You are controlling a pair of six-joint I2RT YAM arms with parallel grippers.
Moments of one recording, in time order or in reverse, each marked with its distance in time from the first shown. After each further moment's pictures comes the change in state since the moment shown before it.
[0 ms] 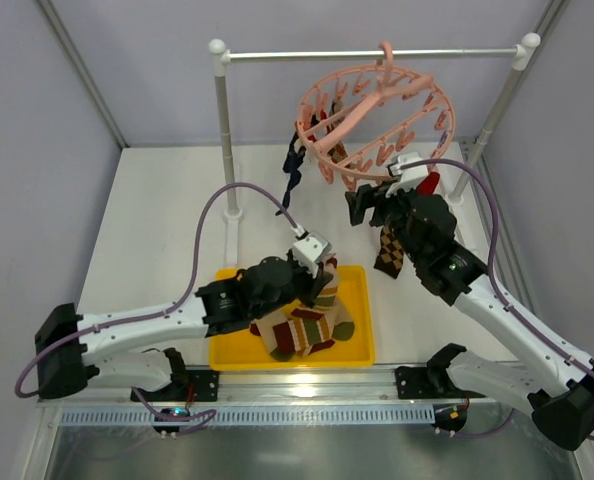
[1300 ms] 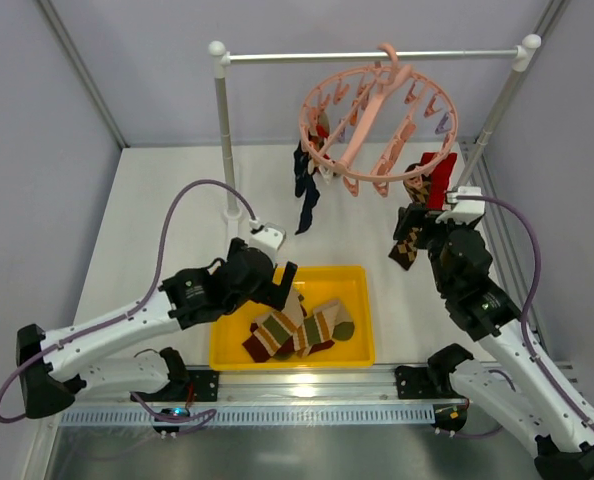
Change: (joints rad) left arm 0.092 -0.169 0.084 -0.713 -0.192 -0.154; right arm -0.108 -0.324 -0.202 -0.150 0.253 0.061
